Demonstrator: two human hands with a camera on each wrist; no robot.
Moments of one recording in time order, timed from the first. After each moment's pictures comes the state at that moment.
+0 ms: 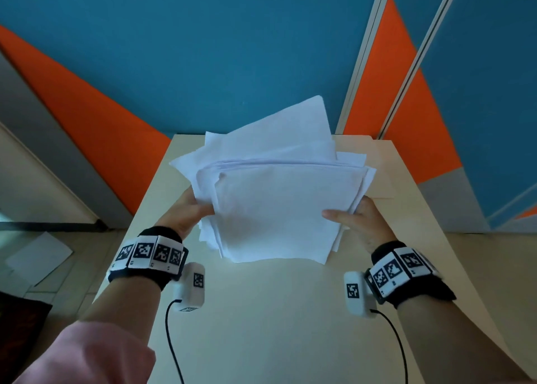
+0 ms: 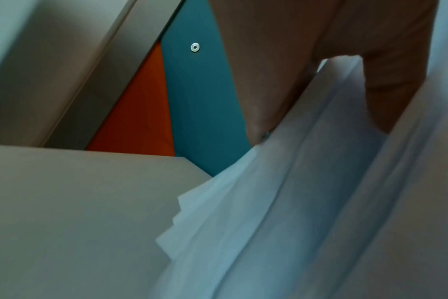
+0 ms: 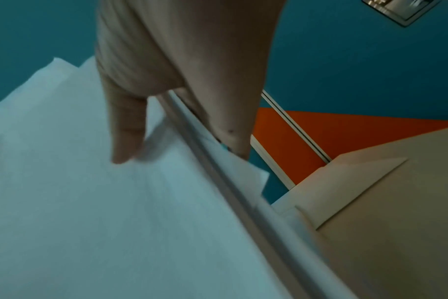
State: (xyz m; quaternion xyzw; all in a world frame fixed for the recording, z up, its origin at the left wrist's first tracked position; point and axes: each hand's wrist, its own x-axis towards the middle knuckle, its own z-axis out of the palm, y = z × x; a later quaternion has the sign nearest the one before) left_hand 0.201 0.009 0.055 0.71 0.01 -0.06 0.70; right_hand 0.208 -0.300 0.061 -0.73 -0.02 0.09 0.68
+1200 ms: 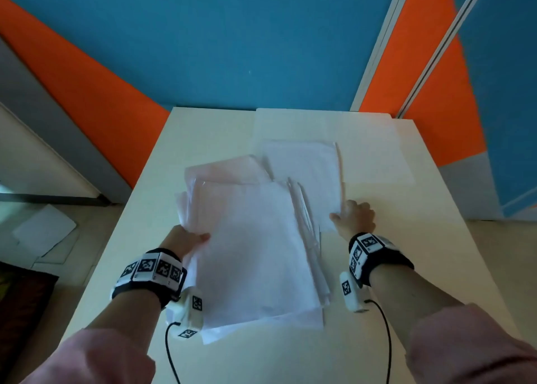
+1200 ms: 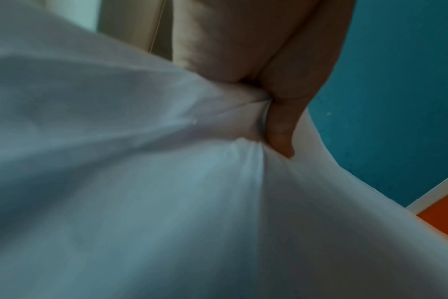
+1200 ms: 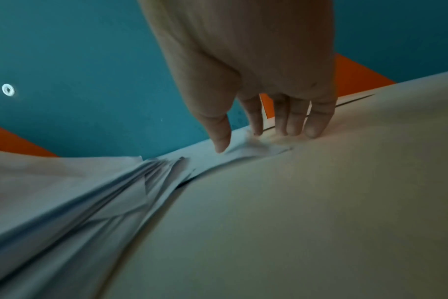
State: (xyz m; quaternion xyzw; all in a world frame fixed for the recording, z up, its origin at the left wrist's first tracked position) left_hand 0.186 0.023 -0.042 0.82 0.37 -0.18 0.41; right_hand 0.268 -0.292 -0.060 -0.96 0.17 0.11 0.19
